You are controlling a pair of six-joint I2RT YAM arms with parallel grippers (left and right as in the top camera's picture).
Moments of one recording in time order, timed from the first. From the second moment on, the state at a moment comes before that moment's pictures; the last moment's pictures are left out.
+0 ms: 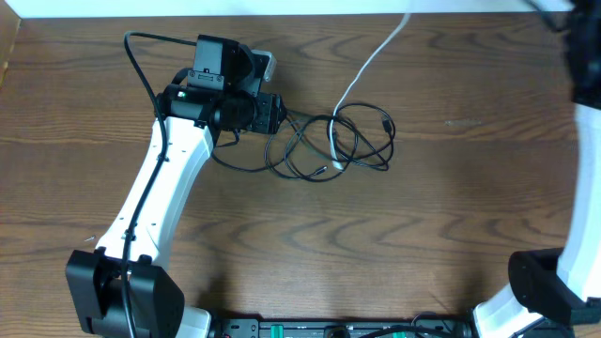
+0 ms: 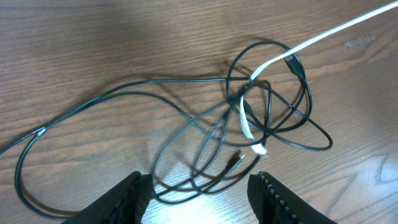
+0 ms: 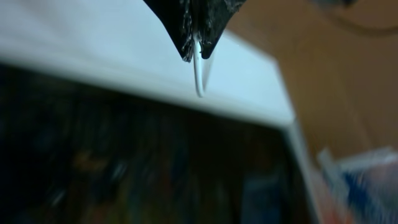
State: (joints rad) left arm -0.21 1.64 1.44 -0.82 0.33 -0.01; right arm 0.10 1.78 2.52 -0.61 -0.55 0.21
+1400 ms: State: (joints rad) left arm -0.21 1.64 1.44 -0.81 0.33 -0.02; right arm -0.47 2.17 2.57 -0.51 -0.07 0.07
